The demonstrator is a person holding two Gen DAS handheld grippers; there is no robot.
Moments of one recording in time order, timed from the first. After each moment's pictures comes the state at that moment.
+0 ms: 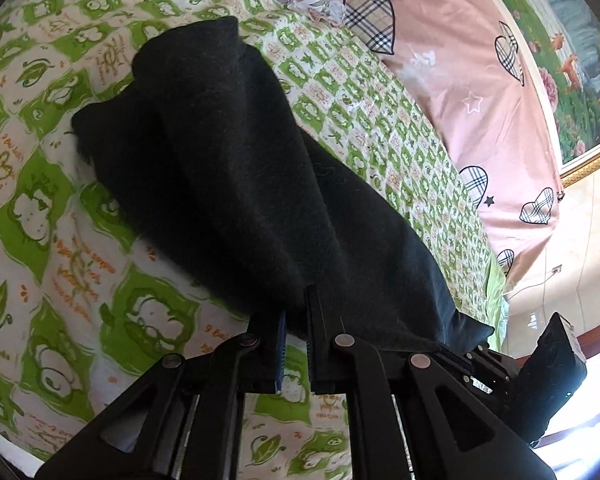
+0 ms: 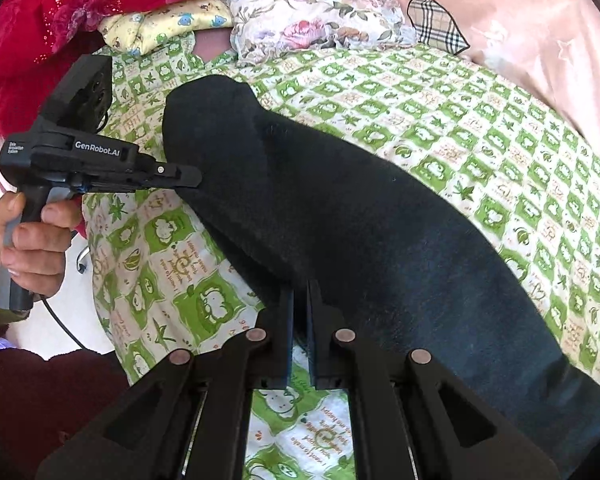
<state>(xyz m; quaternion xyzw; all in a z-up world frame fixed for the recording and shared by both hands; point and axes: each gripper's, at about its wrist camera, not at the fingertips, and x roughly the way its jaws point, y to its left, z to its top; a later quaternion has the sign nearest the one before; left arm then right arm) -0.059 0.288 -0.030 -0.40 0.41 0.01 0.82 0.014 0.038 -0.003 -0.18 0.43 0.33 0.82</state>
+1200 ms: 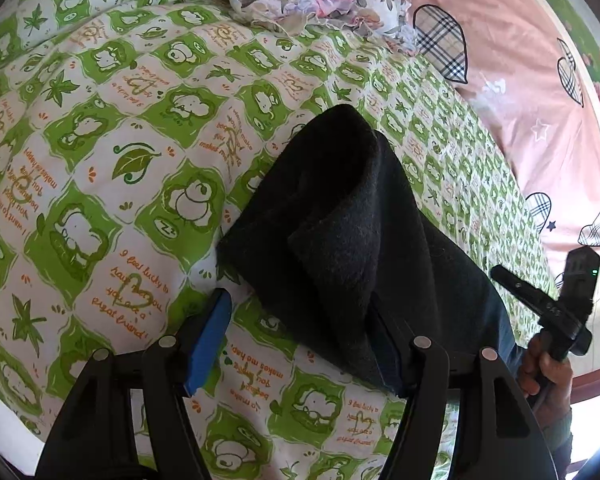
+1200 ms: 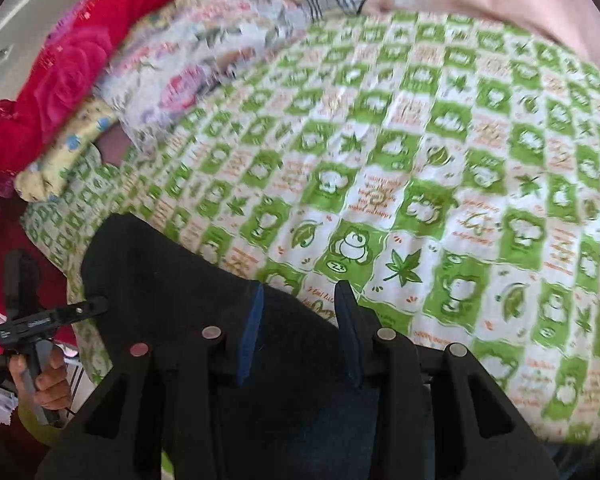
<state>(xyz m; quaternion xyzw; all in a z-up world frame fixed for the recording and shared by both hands) -0.040 0.359 -0.029 -0.35 0.44 0.12 0.82 0.181 0.024 -0.011 0.01 0.51 0.27 0.81</state>
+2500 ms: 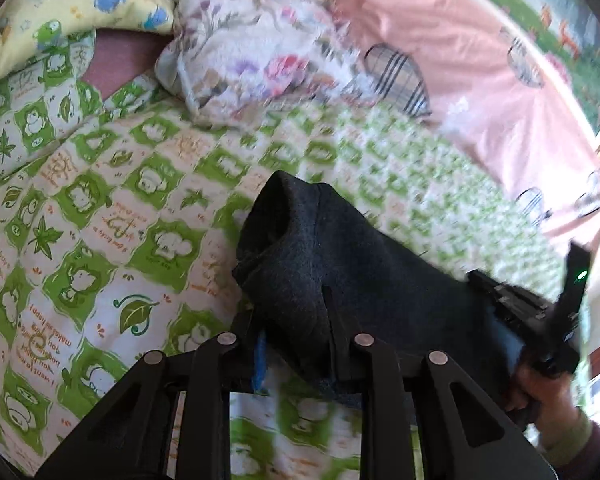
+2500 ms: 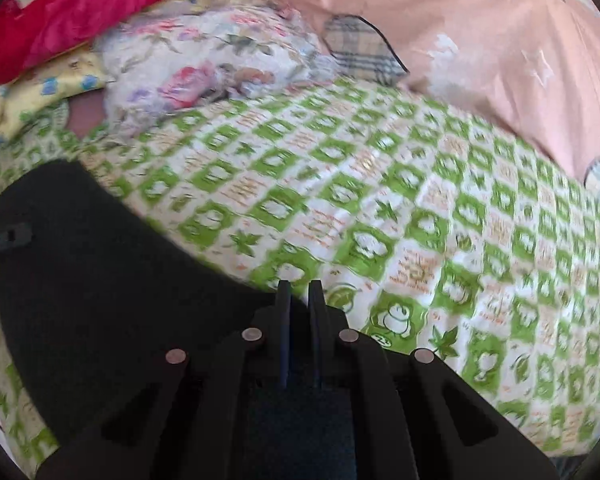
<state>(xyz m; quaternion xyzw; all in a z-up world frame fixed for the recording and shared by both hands) -0.010 0.378 -0.012 -0.23 0.36 0.11 0.90 0.157 0.095 -0.033 -0.13 0.38 0.18 0.90</state>
